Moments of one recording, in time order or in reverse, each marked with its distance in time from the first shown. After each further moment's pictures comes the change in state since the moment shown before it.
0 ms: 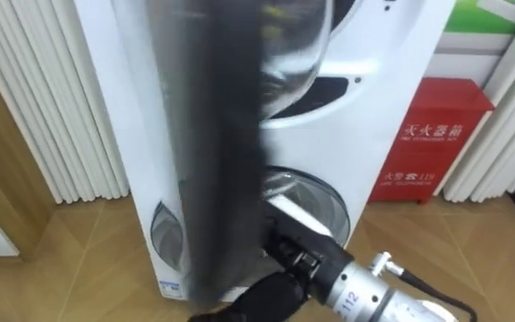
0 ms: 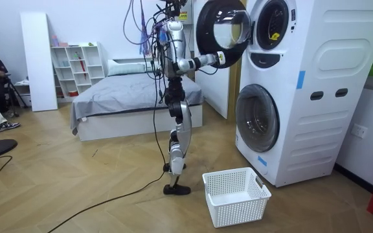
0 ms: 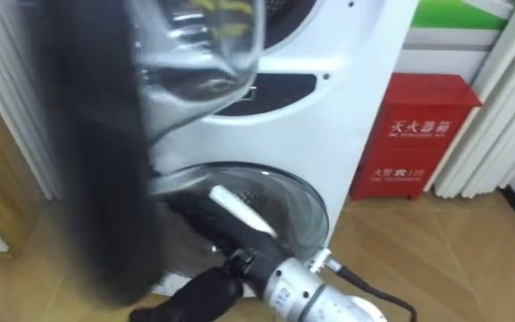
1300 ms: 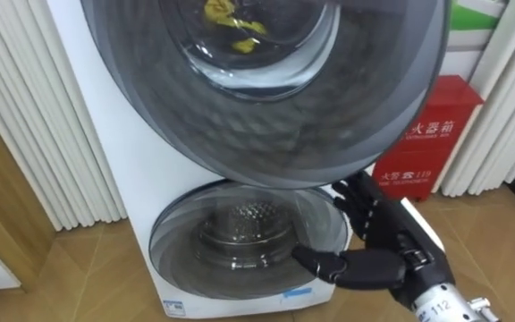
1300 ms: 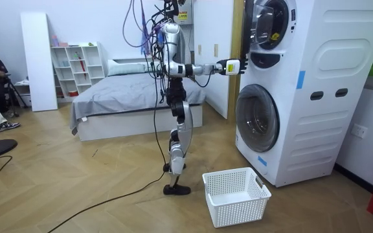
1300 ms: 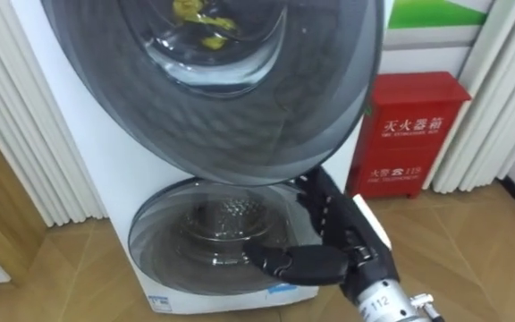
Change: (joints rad) left arm 0.099 -0.031 0.147 -0.051 0.004 0.033 -0.001; right arm 0.224 -0.040 -0.305 0.146 0.296 -0.100 -0.256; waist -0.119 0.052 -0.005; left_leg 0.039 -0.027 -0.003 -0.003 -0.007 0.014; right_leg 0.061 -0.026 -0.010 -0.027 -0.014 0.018
